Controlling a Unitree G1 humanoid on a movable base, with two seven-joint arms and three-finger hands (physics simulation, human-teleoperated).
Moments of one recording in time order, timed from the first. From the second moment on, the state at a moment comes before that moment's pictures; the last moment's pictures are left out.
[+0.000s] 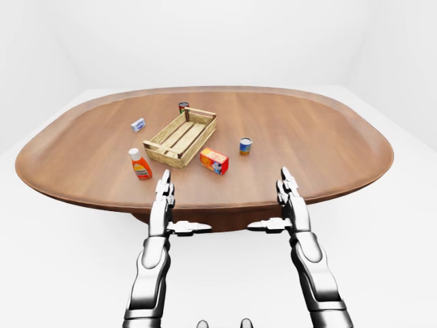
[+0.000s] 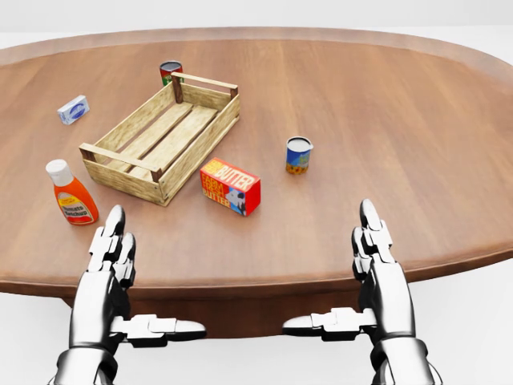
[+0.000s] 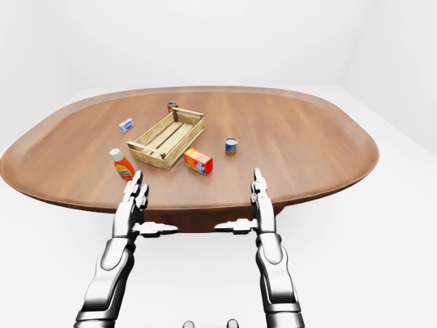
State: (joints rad) left arm 0.00 0.01 0.01 0.00 -0.01 0.00 -0.02; right arm 0.00 -0.01 -0.01 0.00 0.01 0.00 0.02
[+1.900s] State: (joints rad) left arm 0.12 0.03 0.21 -0.77 -0.14 0.09 -0.17; right arm 0.20 0.00 0.06 -1.01 -0.22 0.09 0.09
